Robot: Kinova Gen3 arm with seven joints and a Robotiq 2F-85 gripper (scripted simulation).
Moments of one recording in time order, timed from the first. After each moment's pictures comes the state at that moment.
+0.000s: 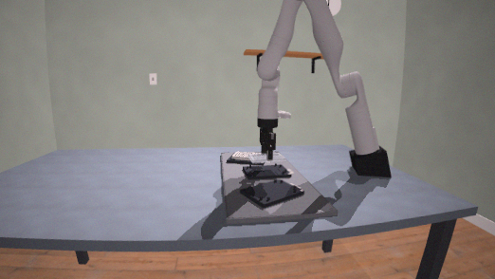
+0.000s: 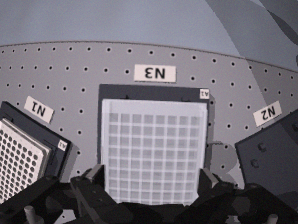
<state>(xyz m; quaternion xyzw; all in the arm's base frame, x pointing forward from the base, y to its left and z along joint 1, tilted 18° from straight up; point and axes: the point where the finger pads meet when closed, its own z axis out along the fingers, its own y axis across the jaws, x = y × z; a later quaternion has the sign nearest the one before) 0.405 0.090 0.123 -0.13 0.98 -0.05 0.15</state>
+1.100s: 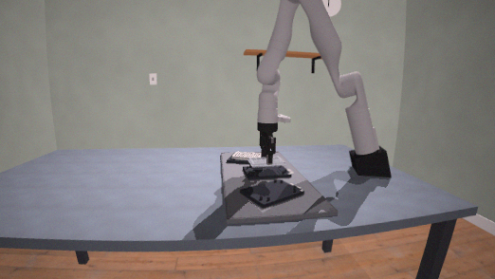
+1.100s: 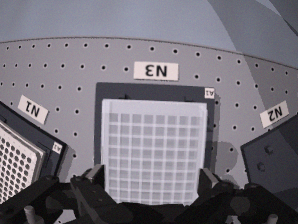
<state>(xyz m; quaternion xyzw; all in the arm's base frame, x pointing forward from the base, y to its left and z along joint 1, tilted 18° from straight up) 0.410 0.089 0.109 -0.13 0.98 -0.04 0.15</state>
